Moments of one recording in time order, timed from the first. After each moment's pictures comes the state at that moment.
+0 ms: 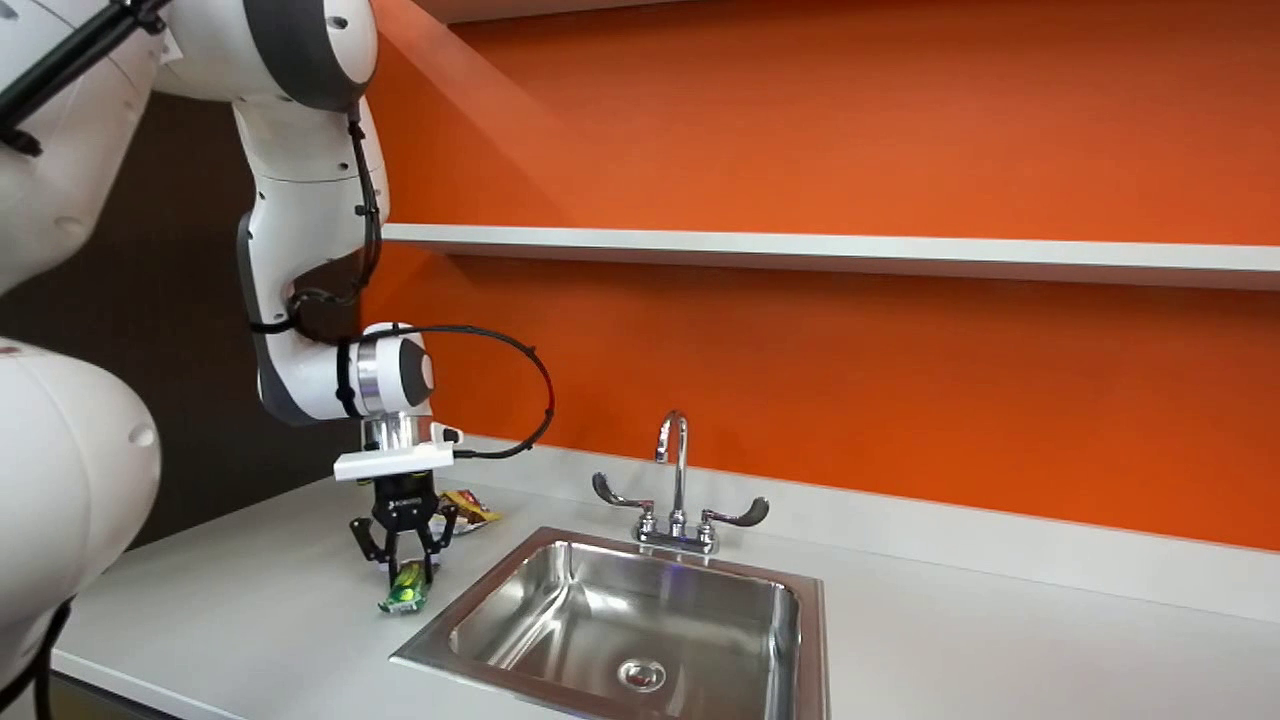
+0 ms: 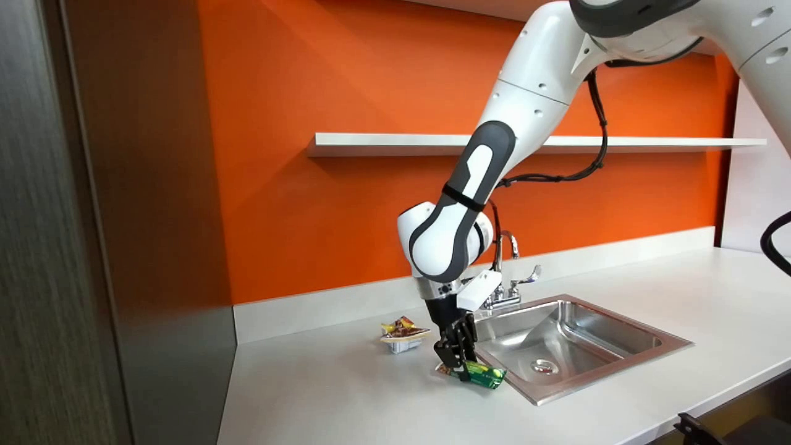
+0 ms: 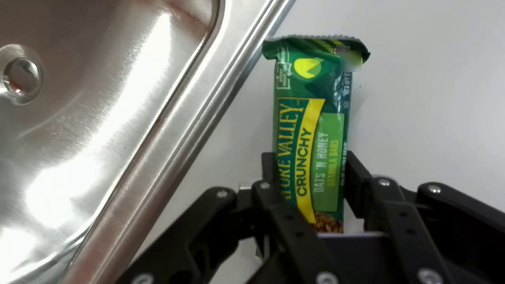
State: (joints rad) arm 0.21 0.45 0.08 -2.18 -0.31 2.35 -0.08
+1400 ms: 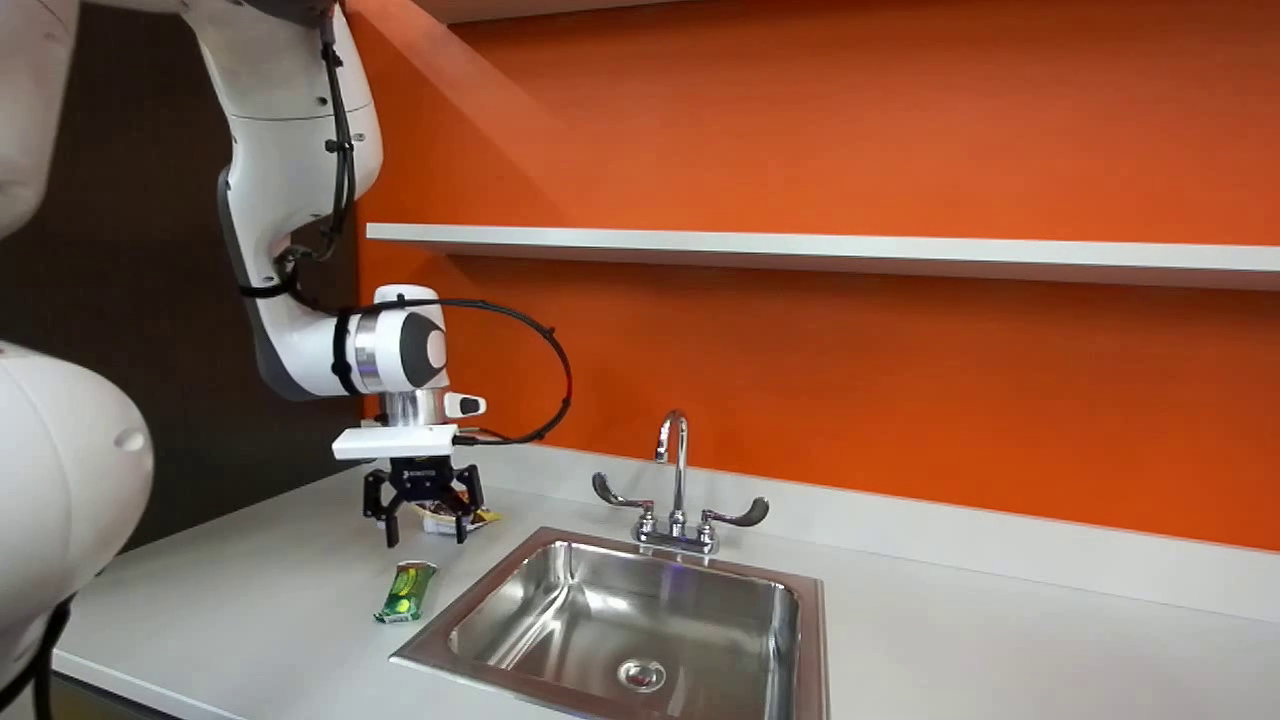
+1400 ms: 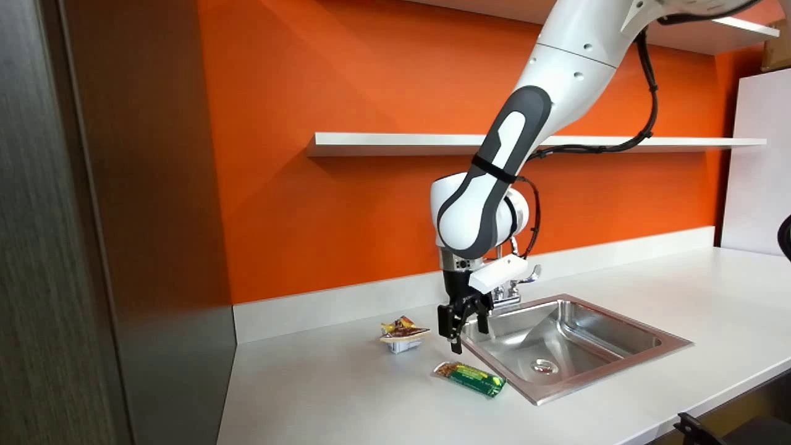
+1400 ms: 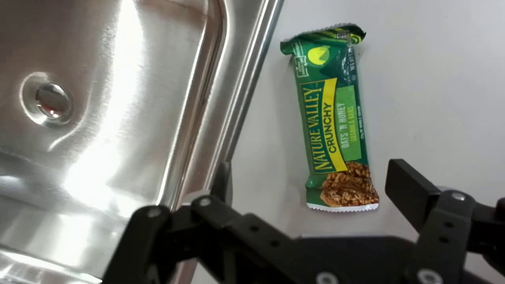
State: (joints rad) arm 0.17 0.25 0.05 -2.37 -0.22 2.57 0.02
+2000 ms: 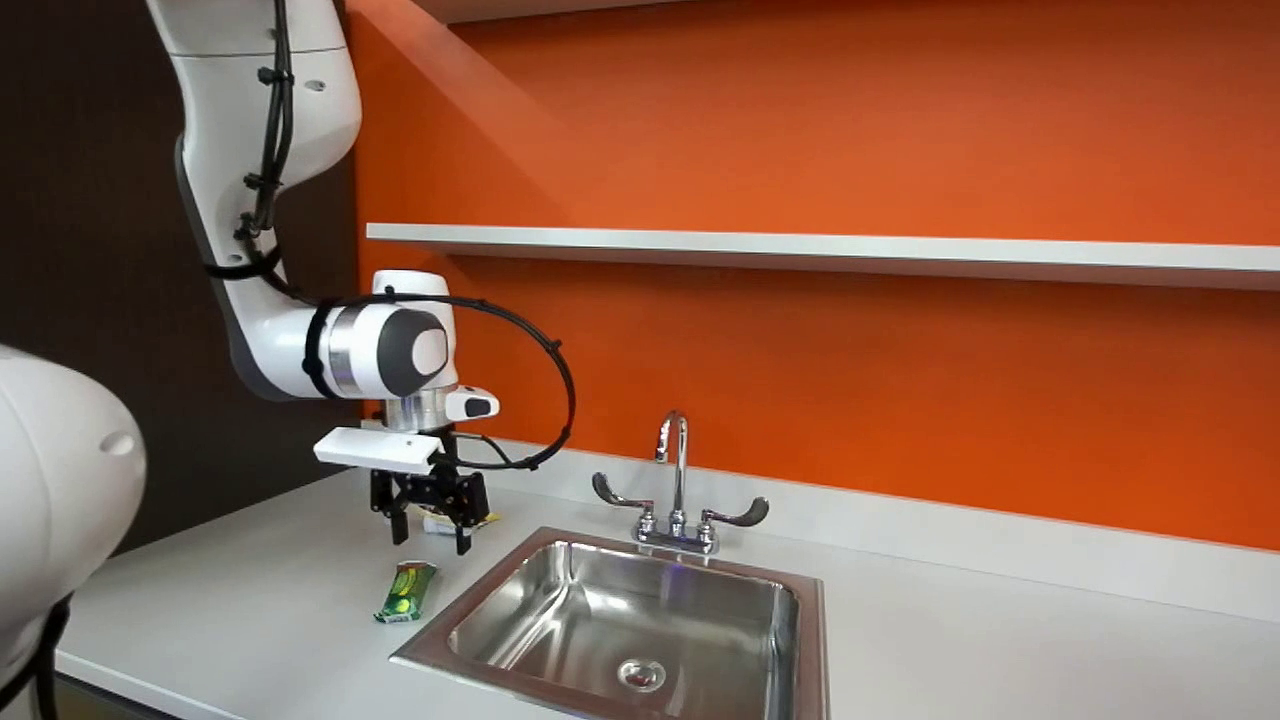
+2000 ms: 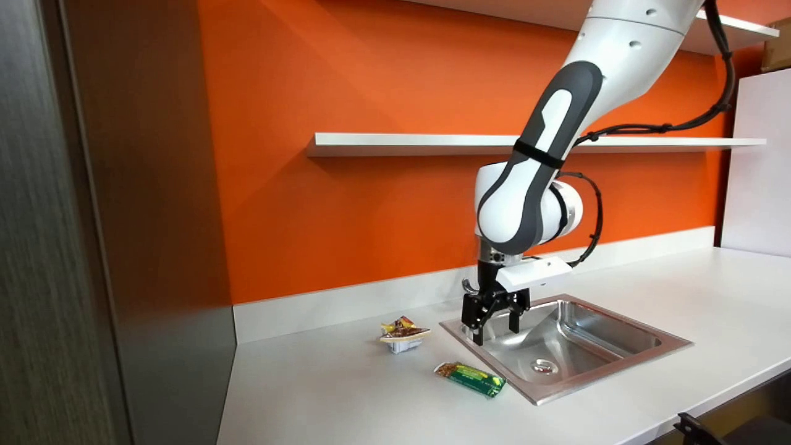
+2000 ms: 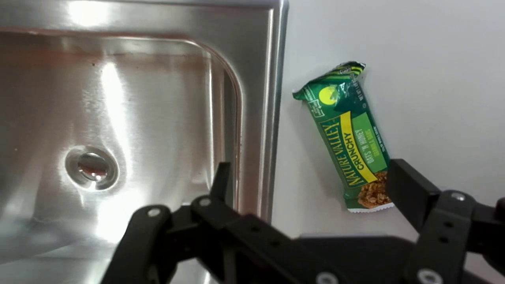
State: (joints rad) arm 0.12 0.07 0.01 -2.61 -0.11 2.75 0.14
